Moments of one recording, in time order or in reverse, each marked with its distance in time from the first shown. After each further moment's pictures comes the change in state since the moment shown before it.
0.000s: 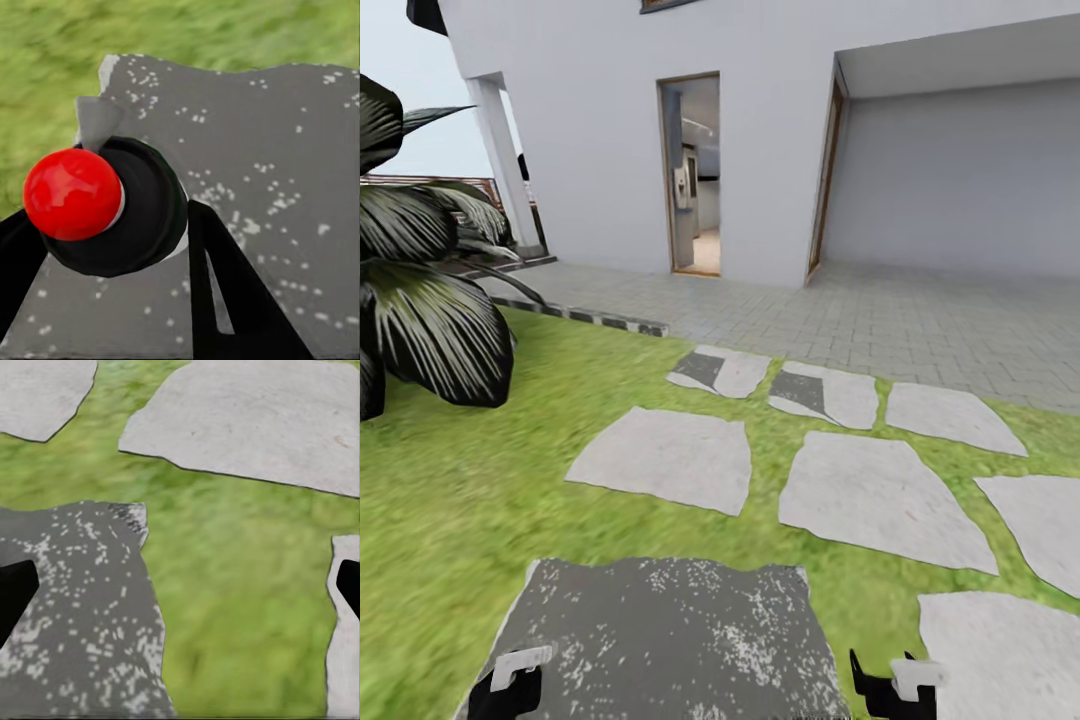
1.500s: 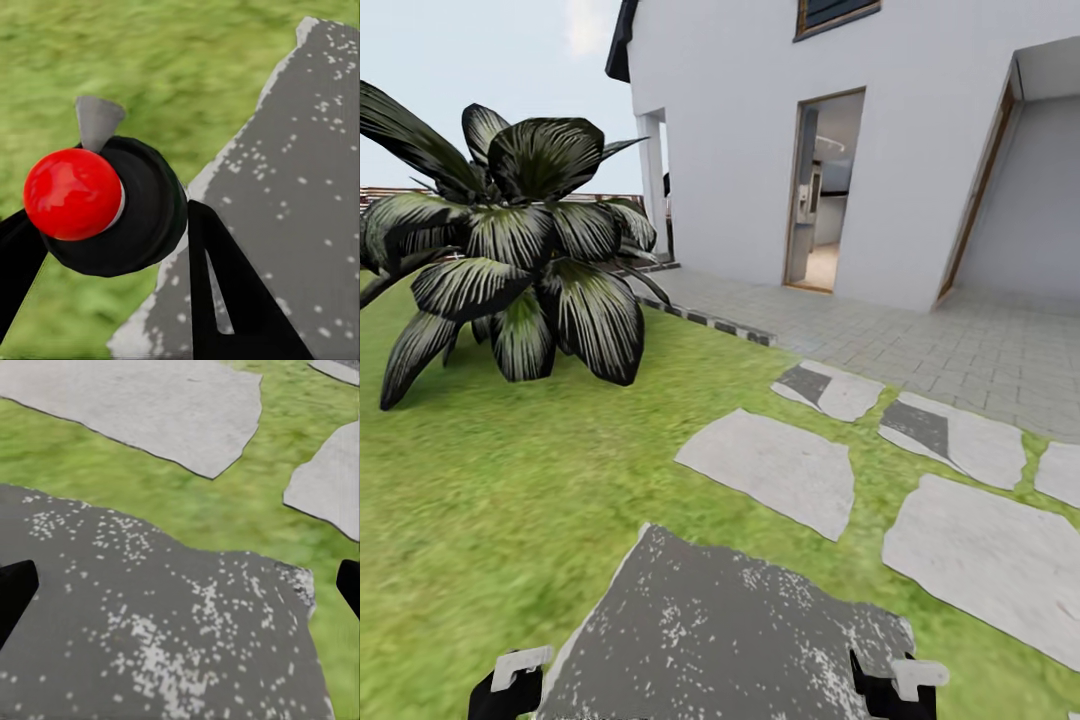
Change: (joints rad) left arm 0.000 -0.002 0.000 0.000 0.000 0.002 0.000; right arm 0.000 0.000 0.000 0.000 0.000 0.000 0.000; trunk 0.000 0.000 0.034
